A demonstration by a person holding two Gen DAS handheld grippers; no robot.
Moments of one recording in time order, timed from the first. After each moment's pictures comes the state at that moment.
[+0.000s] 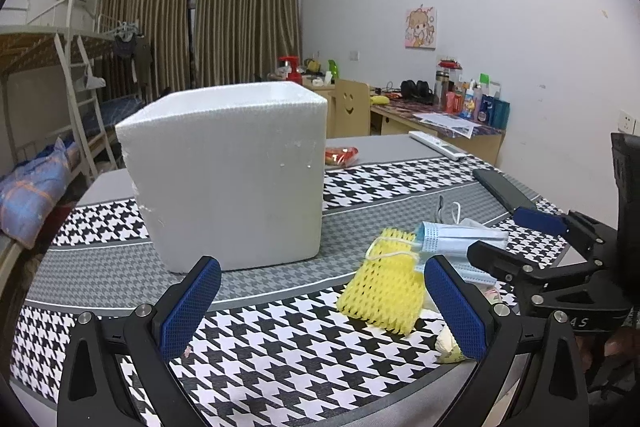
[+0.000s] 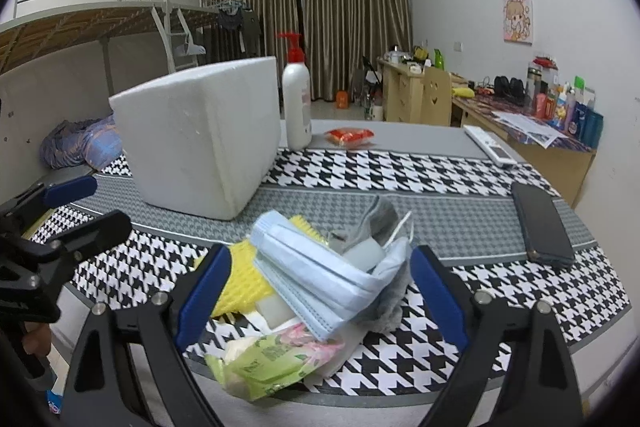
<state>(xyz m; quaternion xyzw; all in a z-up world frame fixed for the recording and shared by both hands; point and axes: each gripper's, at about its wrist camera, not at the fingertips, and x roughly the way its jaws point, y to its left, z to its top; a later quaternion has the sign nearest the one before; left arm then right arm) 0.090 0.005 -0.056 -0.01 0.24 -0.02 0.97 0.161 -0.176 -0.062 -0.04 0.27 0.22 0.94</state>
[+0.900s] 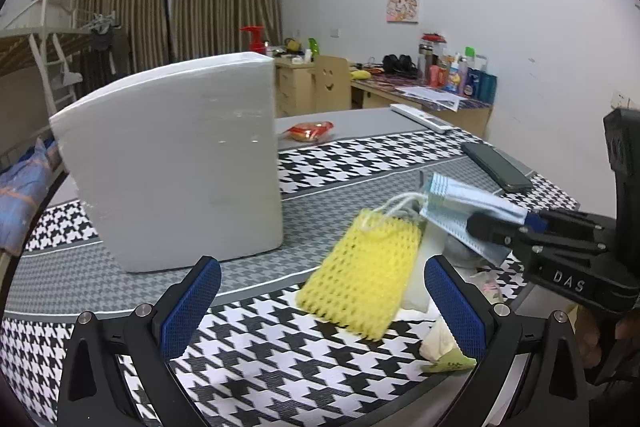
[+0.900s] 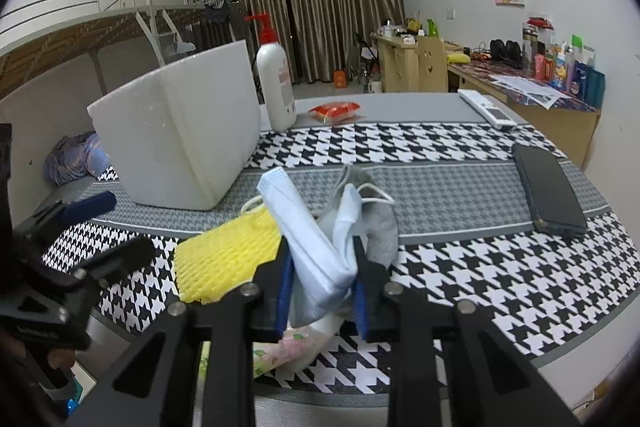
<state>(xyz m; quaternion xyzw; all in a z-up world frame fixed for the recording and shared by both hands) 0.126 -0.025 -0.076 0.01 0.28 -0.06 0.96 0.176 -0.201 -0.067 0.00 0.30 0.23 0.93</state>
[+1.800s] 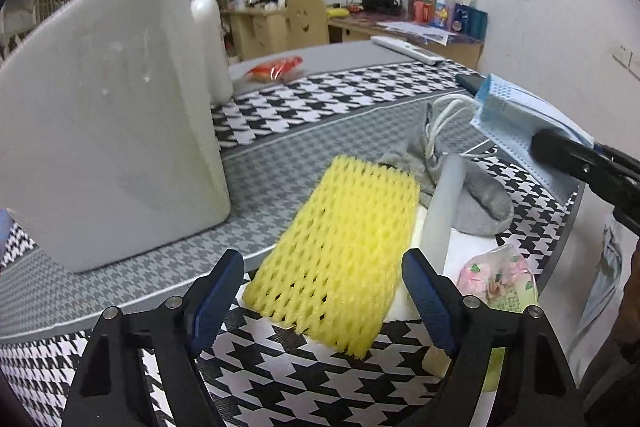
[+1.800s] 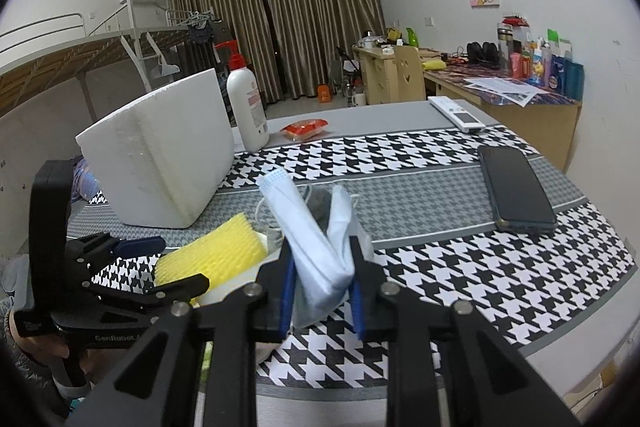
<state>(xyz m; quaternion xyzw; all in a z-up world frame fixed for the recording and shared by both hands) 0.182 -0.052 -0.115 0.04 0.39 -0.09 0.92 0.181 -0.236 -0.067 0.03 0.29 0.21 0.93</state>
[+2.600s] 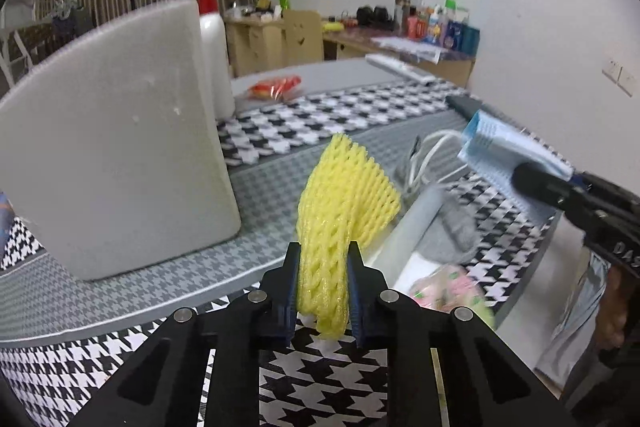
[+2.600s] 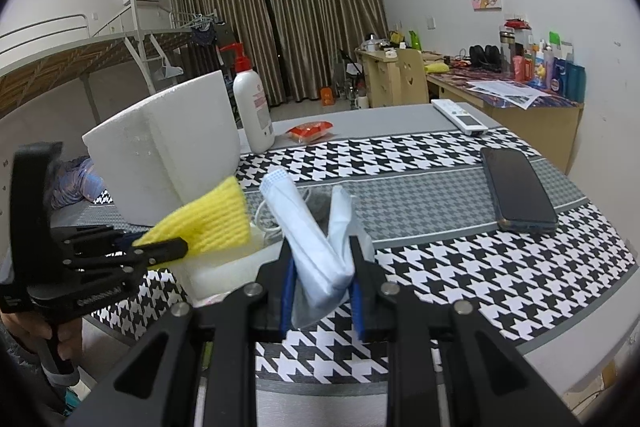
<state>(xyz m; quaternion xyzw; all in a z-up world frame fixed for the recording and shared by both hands) 0.167 -0.041 -0.089 0.03 0.36 -0.10 0.93 0.172 -0.236 -0.062 0.03 0.28 0.21 0.94</state>
